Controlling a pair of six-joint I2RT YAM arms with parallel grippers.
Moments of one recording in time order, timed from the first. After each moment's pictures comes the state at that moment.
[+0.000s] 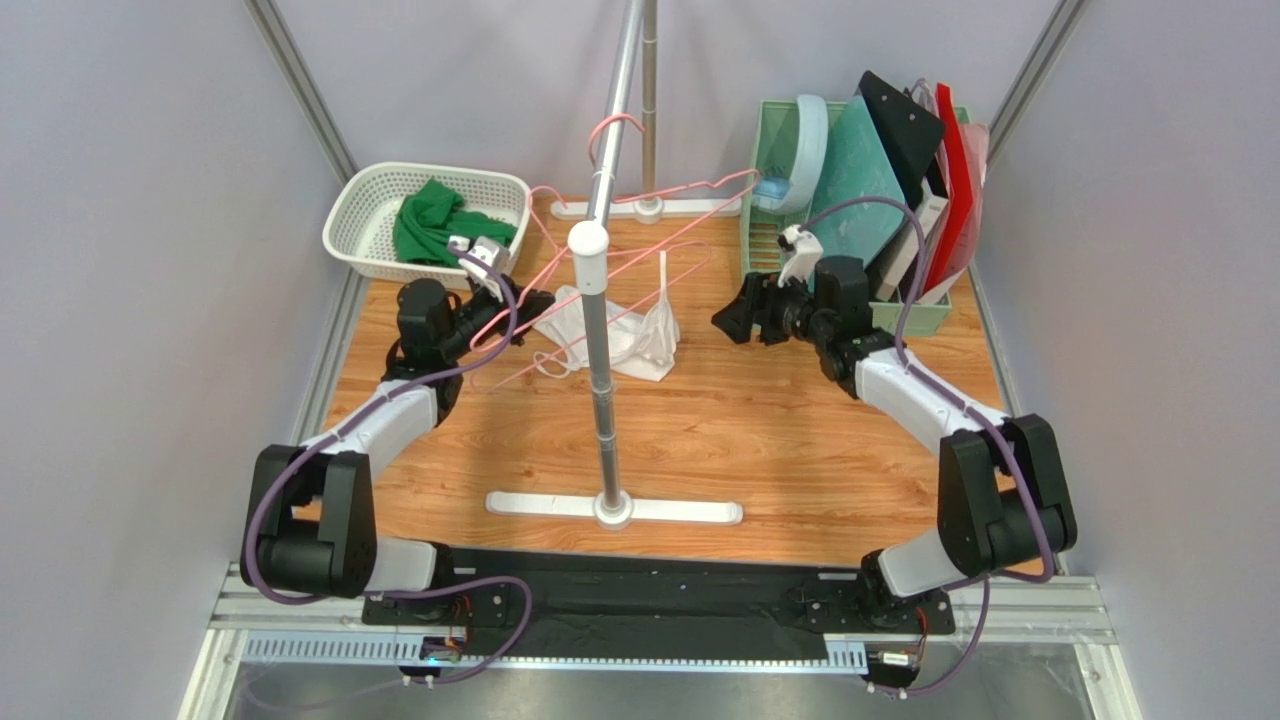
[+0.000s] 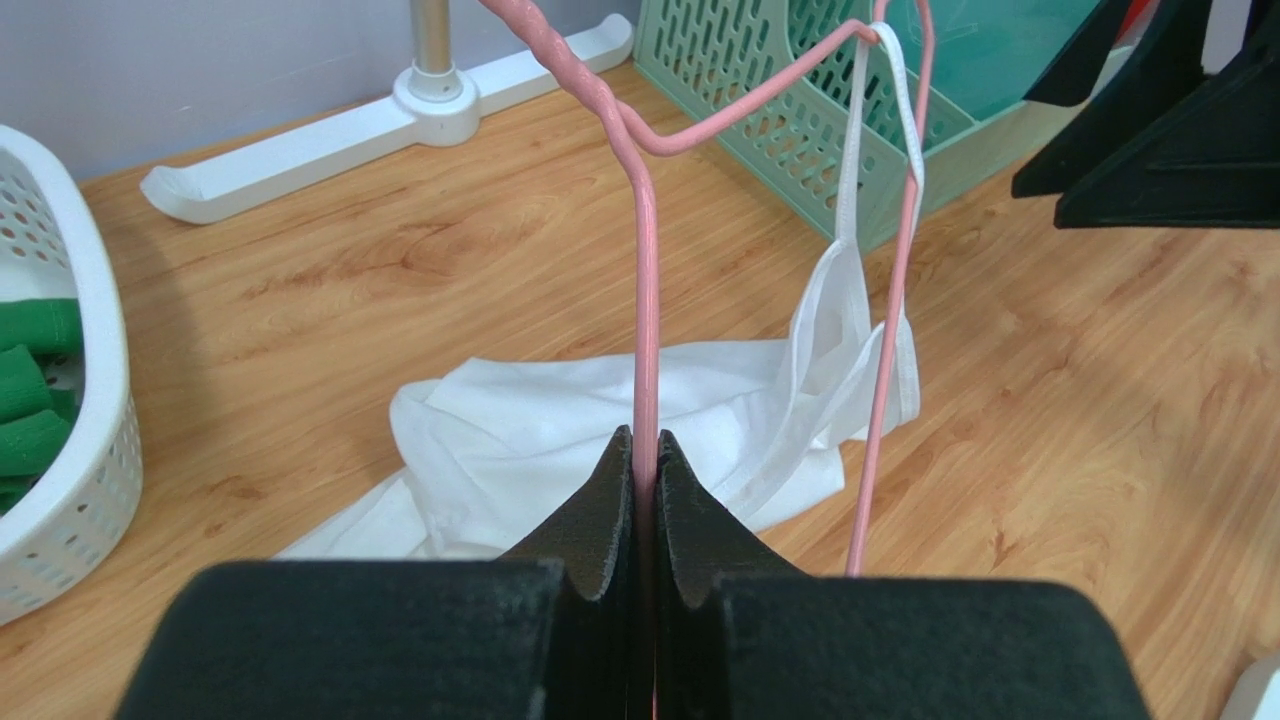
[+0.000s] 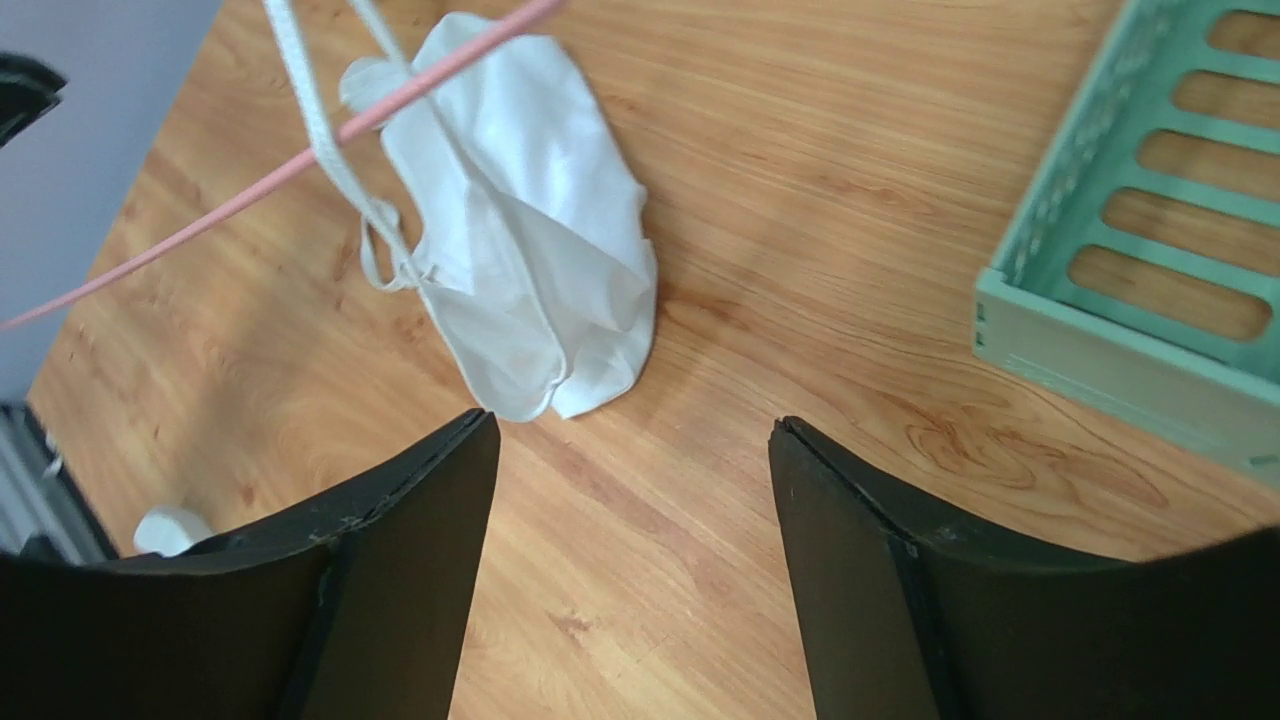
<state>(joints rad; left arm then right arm) -0.11 1.36 0.68 0.57 0.66 -0.09 0.27 1.49 0.92 0.12 -0.47 0.28</state>
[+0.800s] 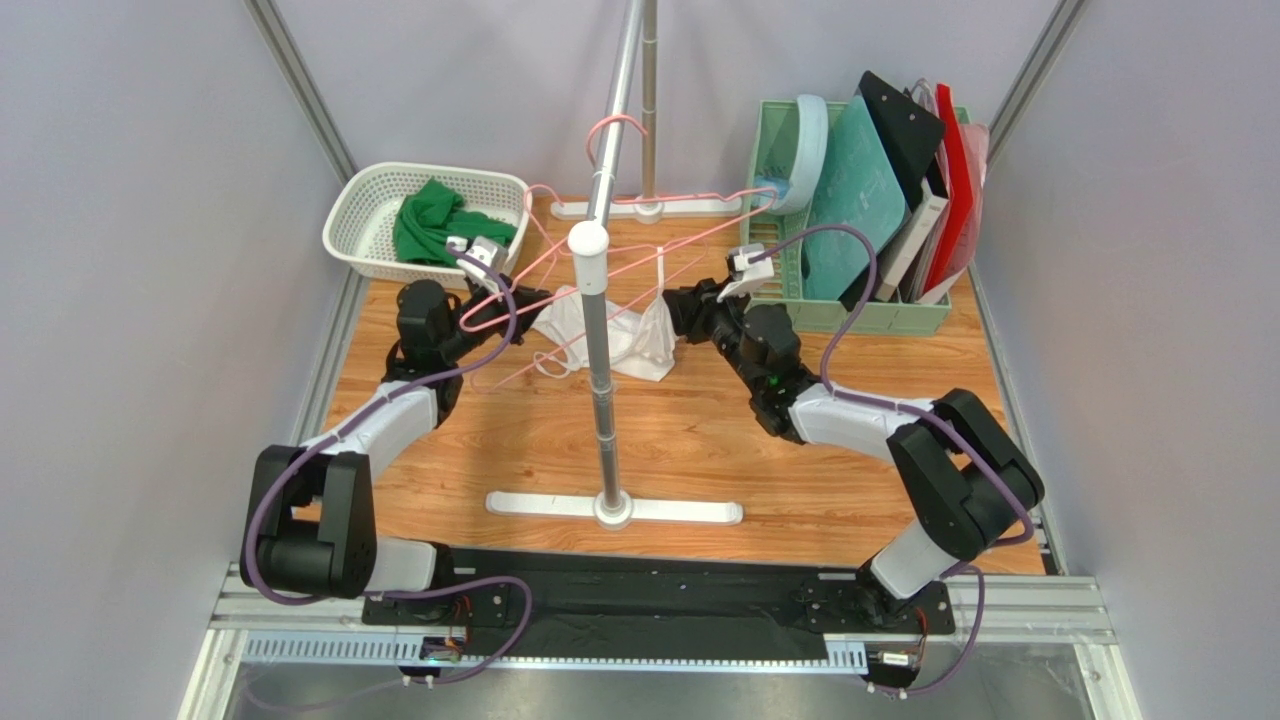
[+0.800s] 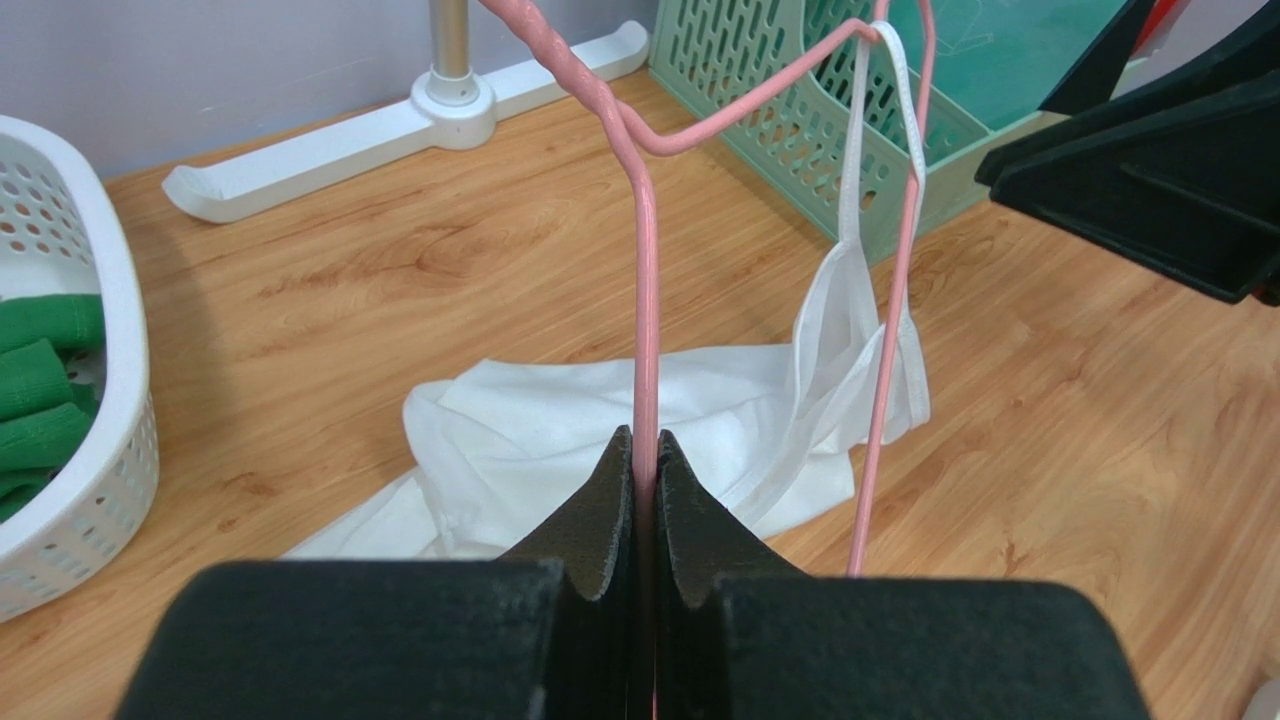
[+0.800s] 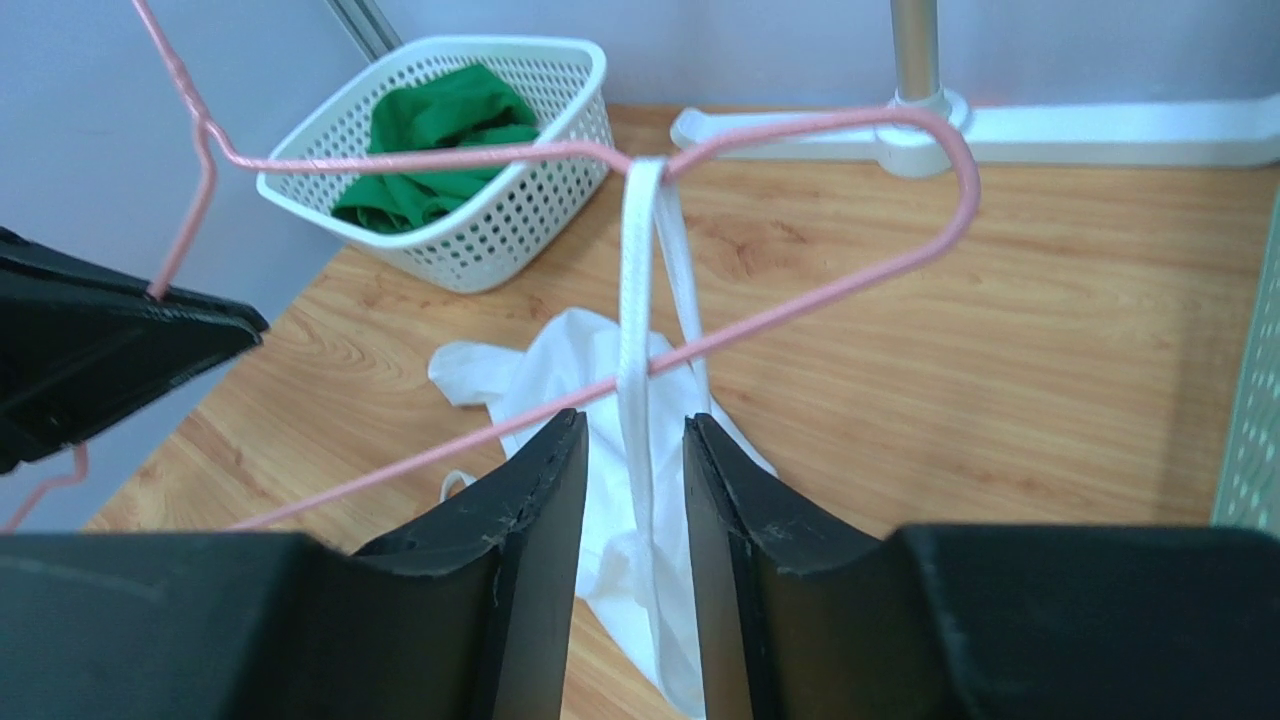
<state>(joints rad) -0.11 1.36 0.67 0.59 0.63 -0.10 0.61 1.59 0.75 0.84 0.08 0.38</state>
